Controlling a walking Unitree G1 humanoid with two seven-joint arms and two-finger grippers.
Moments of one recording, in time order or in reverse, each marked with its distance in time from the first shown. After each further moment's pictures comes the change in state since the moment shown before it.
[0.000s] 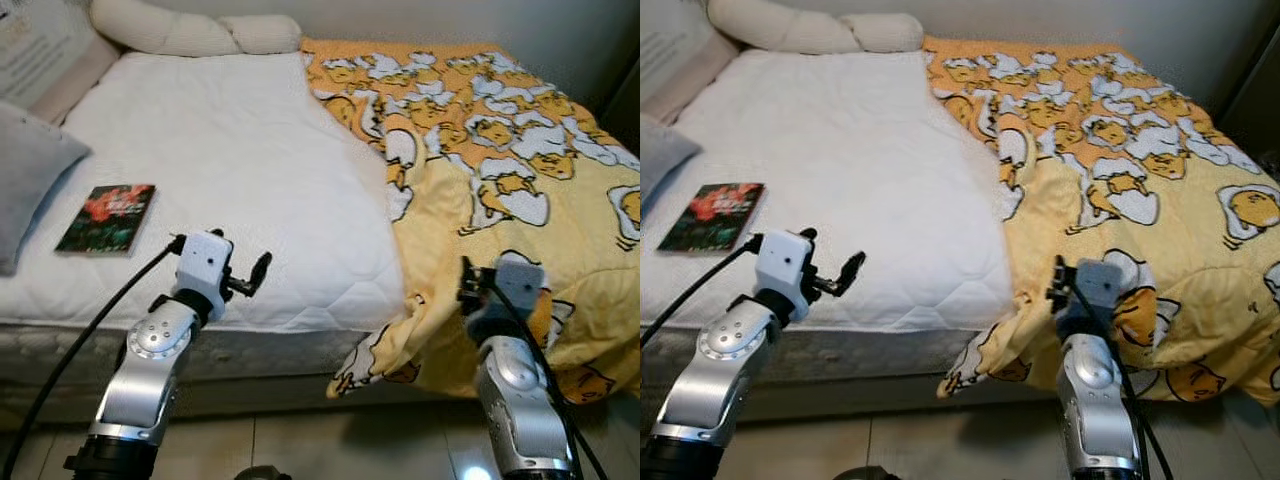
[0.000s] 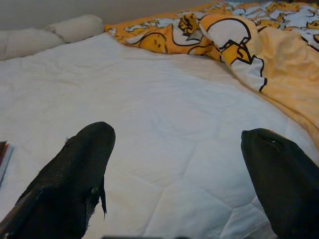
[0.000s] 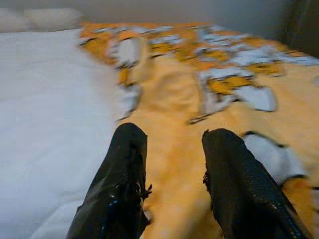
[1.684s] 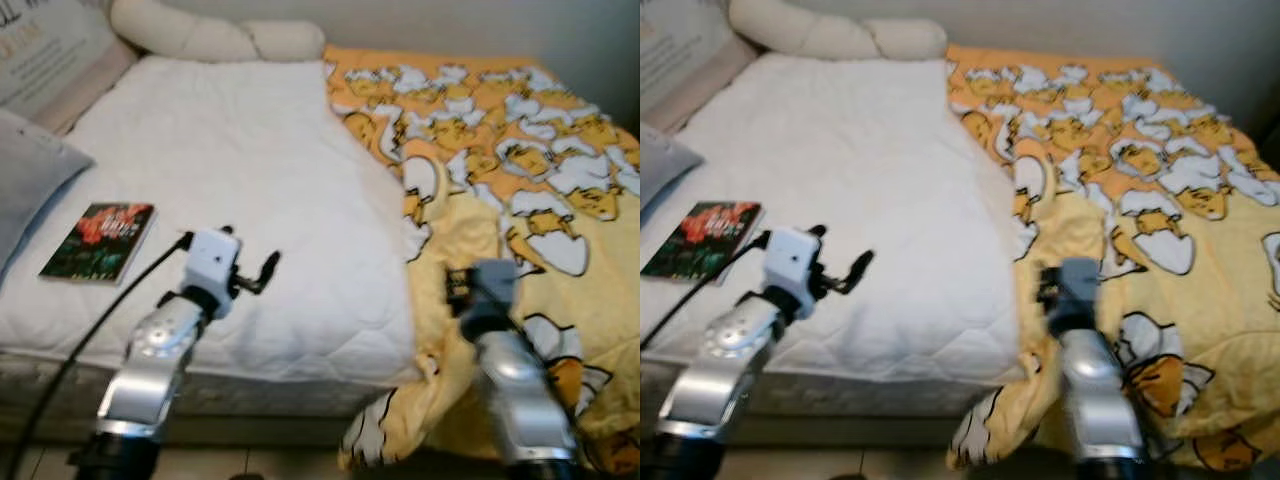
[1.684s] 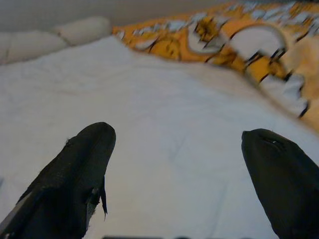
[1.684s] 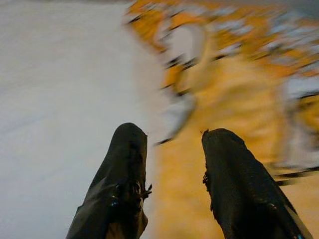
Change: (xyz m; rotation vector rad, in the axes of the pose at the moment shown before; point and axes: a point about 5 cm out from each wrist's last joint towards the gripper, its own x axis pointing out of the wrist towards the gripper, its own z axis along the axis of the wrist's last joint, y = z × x) left arm 0.000 0.000 0.004 0.026 -0.010 -0.049; right arm 0.007 0.014 -0.008 -0.037 0.092 0.154
